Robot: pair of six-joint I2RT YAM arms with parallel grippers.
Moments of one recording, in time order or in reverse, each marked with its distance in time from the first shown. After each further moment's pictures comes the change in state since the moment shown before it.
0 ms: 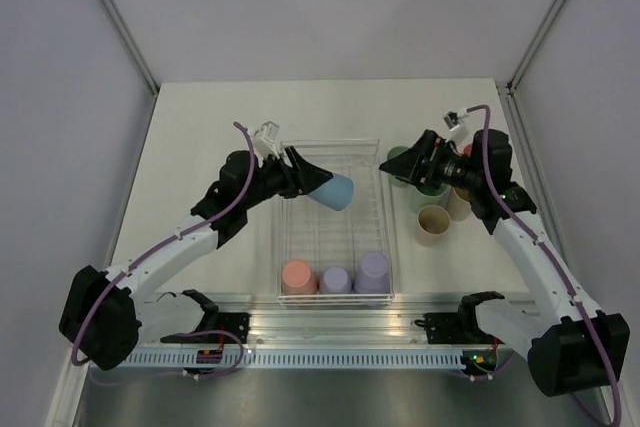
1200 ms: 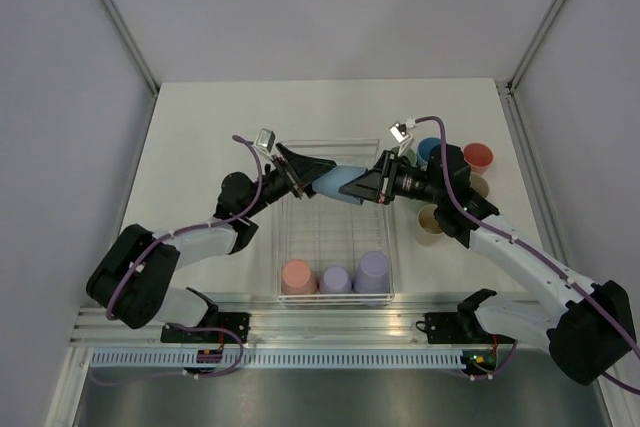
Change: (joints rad) left arm 0.029 0.248 -0.236 0.959 0.198 -0.645; right arm 0.402 0.061 -0.106 0.445 0.044 0.176
